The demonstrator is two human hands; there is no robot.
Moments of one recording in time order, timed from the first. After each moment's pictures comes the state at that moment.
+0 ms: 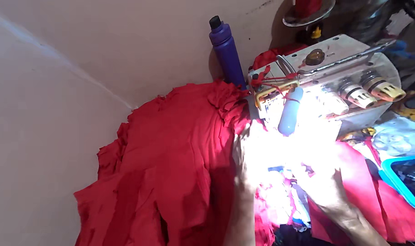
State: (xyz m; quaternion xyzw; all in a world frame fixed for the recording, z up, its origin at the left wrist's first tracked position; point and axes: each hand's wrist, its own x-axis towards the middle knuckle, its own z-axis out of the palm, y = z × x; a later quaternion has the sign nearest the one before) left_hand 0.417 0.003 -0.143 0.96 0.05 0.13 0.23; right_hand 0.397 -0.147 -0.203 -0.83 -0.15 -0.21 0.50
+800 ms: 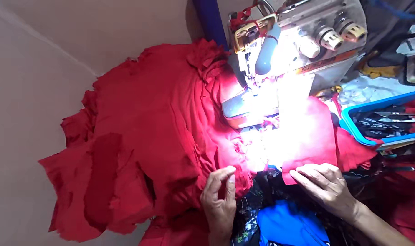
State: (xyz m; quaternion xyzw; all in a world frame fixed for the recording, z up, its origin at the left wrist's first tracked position) left_hand 0.231 0.013 -0.210 0.84 0.00 0.34 0.43; right_hand 0.304 -0.250 -0.294 -0.81 -0.41 -0.35 0.22
